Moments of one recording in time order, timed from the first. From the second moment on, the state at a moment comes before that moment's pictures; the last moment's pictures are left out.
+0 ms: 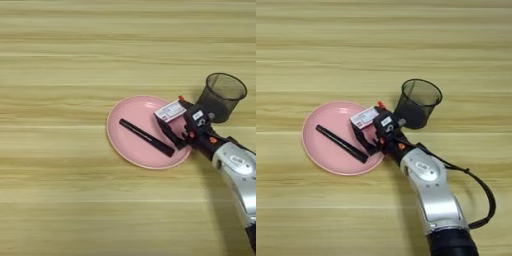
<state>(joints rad) -0.05 -0.32 0.03 0.12 0.01 -0.06 0.49</state>
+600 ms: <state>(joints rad) -0.09 -0.32 0.04 0.18 0.00 -0.07 0.50</state>
